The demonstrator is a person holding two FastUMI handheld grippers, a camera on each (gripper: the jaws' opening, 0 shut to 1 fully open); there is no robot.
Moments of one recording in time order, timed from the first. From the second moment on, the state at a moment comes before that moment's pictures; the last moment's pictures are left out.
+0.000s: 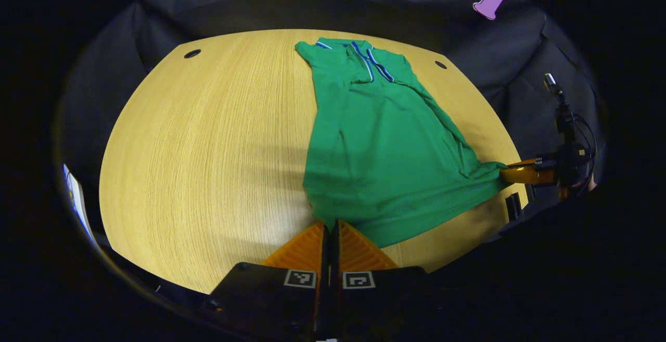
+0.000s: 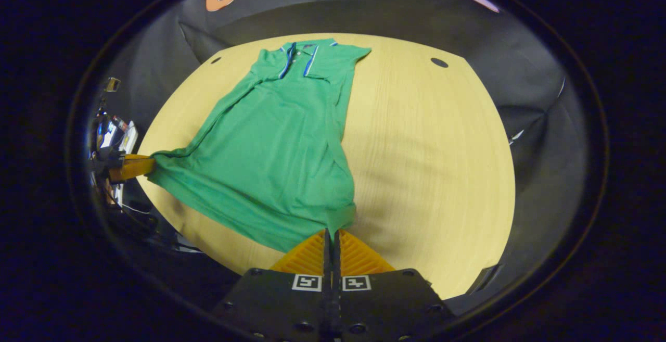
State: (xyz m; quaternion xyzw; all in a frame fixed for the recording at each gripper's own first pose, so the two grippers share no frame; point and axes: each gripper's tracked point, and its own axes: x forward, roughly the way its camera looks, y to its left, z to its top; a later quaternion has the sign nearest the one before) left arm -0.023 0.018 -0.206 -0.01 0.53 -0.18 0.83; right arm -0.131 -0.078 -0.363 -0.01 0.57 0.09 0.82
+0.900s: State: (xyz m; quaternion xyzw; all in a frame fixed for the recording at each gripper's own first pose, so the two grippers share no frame) left arm 0.090 0.003 -0.142 -0.01 0.43 -0.18 0.89; right arm -0.029 -0.094 -0.290 0.01 0.46 0.06 0.89
